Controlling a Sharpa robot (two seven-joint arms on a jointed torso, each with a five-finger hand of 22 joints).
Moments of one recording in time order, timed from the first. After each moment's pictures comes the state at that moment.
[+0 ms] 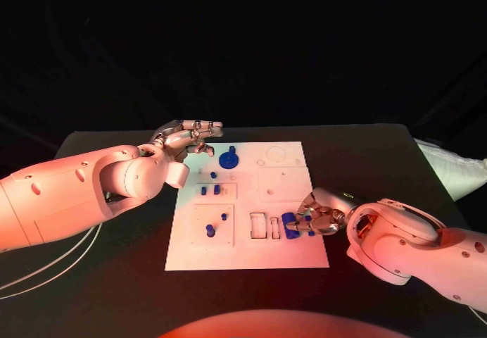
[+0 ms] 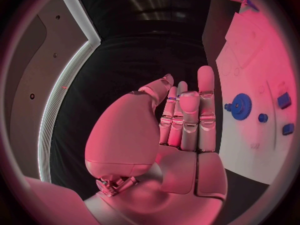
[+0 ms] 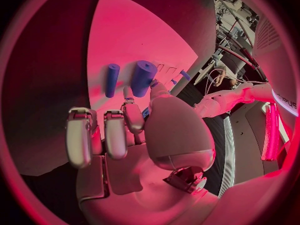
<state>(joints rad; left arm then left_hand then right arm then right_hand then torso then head) 1.21 -0.88 -0.04 1.52 0.06 -0.26 0.25 1.38 -0.14 0.42 -0.02 0.06 1.05 0.17 0.11 0.07 1.13 0.10 0.21 0.11 1.30 0.01 1.11 0.76 0.17 1.21 0.11 0.65 0.77 1.01 -0.98 -0.04 1.87 -1.42 -0.29 -0.51 1.23 -0.05 -0.09 0.28 0.30 1.03 0.12 0.22 0.09 1.37 0.03 1.27 1.21 1.47 -0.04 1.45 1.31 0.06 1.44 0.06 1.46 1.31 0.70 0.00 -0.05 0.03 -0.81</state>
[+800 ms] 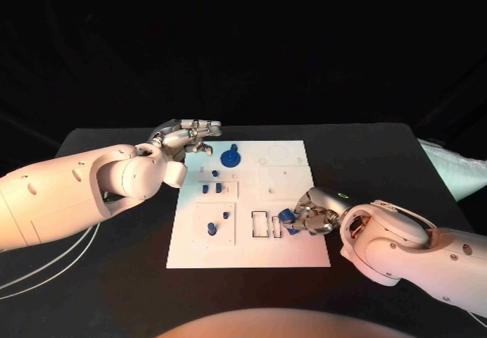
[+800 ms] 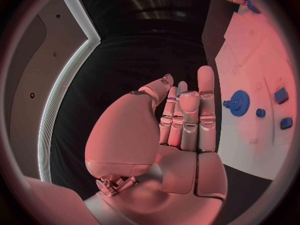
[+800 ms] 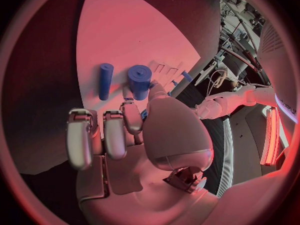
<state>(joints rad) 1.21 -0.89 -0.04 1.52 0.06 -0.26 0.25 1.38 -0.14 0.42 -0.01 0.06 1.05 0.17 0.11 0.07 1.13 0.10 0.21 0.11 1.30 0.01 1.11 0.76 0.17 1.21 0.11 0.65 0.77 0.99 -0.96 -0.04 1.87 -1.46 -0.33 -0.54 1.30 0.02 -0.09 0.27 0.31 1.06 0.09 0.26 0.10 1.37 0.02 1.25 1.22 1.46 -0.05 1.45 1.31 0.06 1.46 0.06 1.48 1.31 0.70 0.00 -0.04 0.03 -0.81</state>
